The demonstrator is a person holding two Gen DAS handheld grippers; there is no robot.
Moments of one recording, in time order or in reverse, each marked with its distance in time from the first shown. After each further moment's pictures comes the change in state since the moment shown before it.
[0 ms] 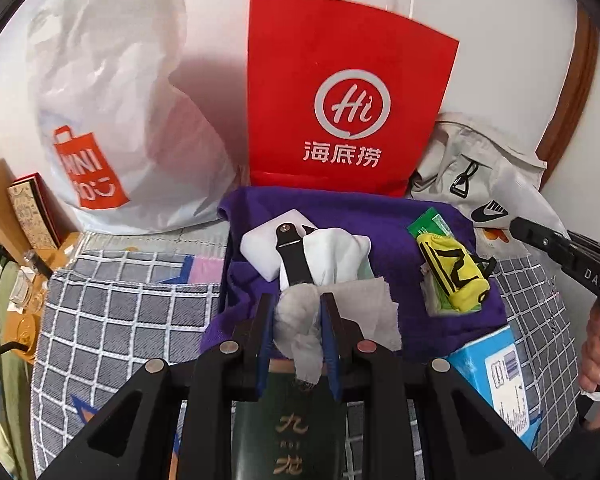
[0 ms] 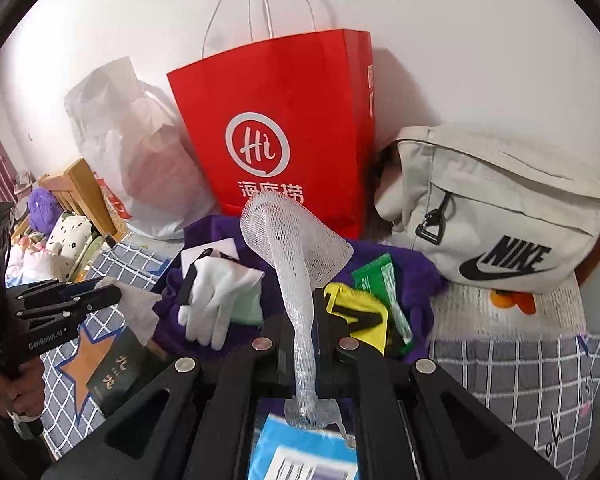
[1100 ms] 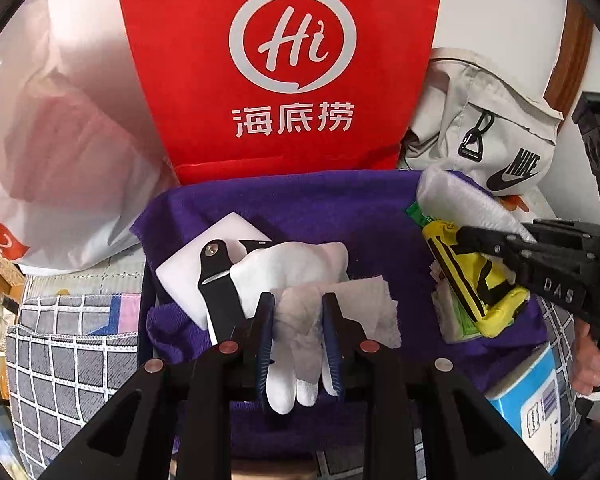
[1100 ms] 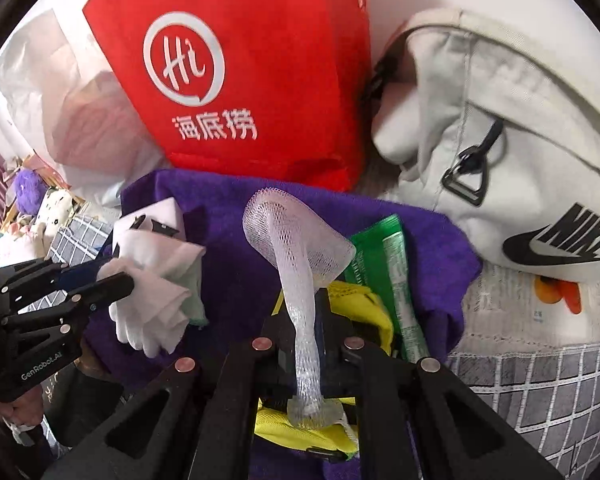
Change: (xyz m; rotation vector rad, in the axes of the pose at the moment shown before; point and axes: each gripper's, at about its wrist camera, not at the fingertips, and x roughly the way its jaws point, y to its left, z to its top) left arm 0.092 -0.048 0.027 0.136 0.093 -0.004; right arm 0.109 -0.029 -0.004 0.020 0.202 0.014
